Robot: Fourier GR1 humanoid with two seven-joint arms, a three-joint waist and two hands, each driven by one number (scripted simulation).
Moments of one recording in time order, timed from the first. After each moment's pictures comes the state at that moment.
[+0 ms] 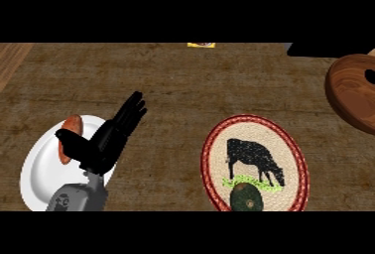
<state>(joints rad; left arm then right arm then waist) -0.14 0.06 -0.13 -1.57 0.19 -0.10 0.18 -0.84 -0.62 -0.38 -0.64 1.13 -0.07 0.29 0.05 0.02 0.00</state>
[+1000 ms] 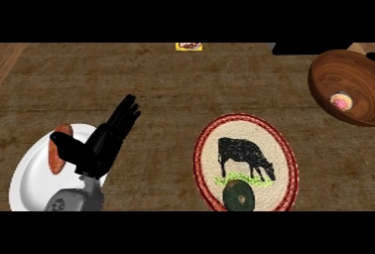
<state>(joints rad) -0.11 0.06 -0.11 -1.58 0.18 -0.08 0.18 -0.84 -0.54 -0.82 -0.64 0.56 -0.23 -0.33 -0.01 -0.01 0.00</state>
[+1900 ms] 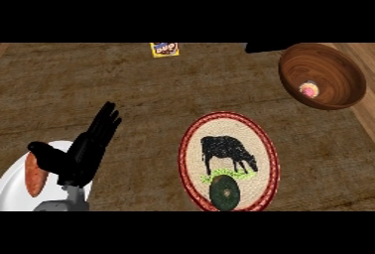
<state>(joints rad) -0.03 0.09 -0.04 -1.59 0.19 -0.06 0.16 -0.17 -0.12 -0.86 -1.45 0.26 0.16 -0.52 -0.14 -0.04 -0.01</state>
